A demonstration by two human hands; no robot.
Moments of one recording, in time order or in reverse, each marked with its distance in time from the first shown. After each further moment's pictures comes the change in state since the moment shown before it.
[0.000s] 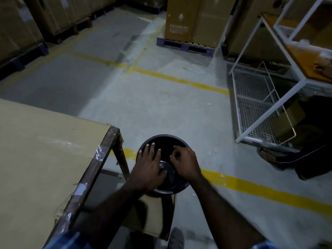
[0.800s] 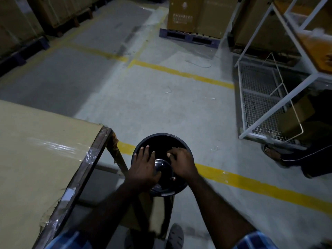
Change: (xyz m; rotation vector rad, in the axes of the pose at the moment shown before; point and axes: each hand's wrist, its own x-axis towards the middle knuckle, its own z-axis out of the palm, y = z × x) left_hand 0.028 -0.005 0.033 -0.041 -0.025 -0.104; right_hand 0.023 0.041 0.024 0.013 -0.117 0.030
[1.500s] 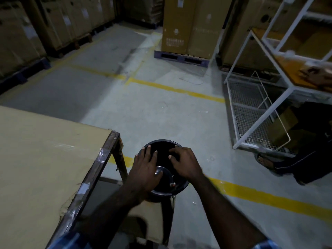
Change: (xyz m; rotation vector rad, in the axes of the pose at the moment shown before) left_hand -0.047 0.009 -0.044 0.038 0.074 0.067; right_hand -0.039 -0.043 -0.042 -0.031 0.085 -0.069
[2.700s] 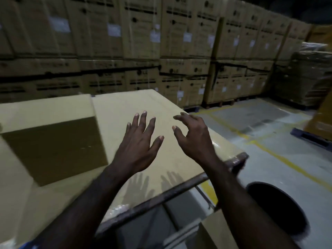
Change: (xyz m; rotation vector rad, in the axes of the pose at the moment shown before) left_hand -0.507 -0.014 -0.165 0.072 0.814 -0.725; right_hand -0.272 -0.394 -0.040 0.371 -0.003 -1.025
